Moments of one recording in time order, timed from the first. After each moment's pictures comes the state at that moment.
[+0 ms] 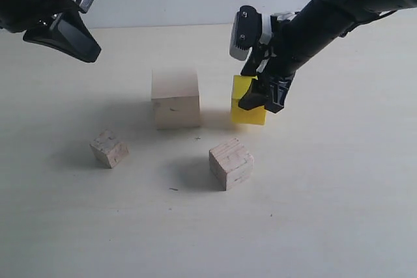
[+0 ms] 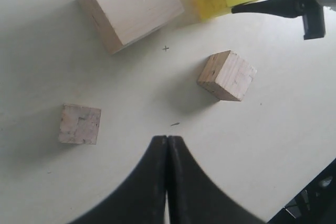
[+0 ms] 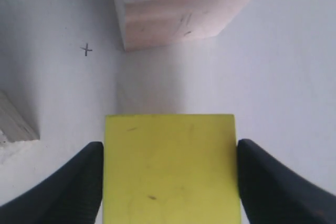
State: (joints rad) left arm -0.27 1.58 -1.34 -0.49 1.14 0.33; right arm 0.31 2.00 -1.33 0.64 0.73 -1.57
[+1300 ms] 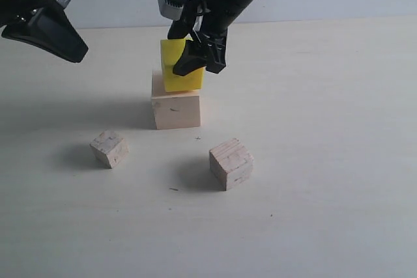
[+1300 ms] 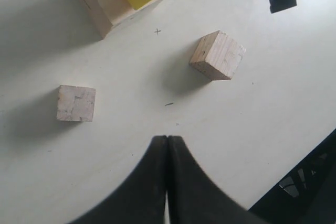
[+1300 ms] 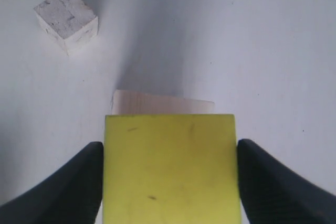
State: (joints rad) left arm -0.27 1.52 -1.34 -0.48 1.22 0.33; right arm 0.47 2.16 -1.83 0.61 0.99 -1.58
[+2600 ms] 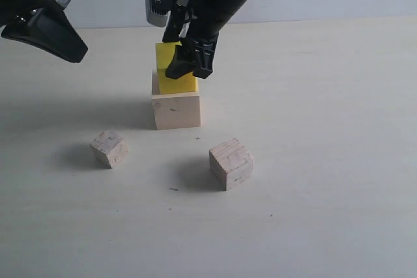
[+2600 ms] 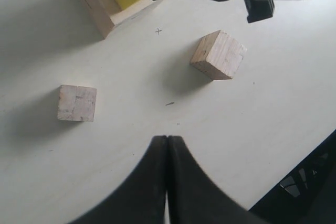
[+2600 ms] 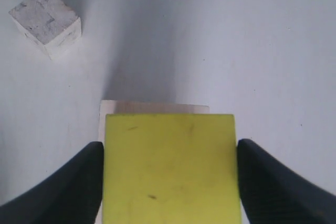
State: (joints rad) left arm -0.27 1.52 -1.34 -0.47 1.22 0.33; right arm 0.51 2.18 -1.83 0.55 0.92 -1.48
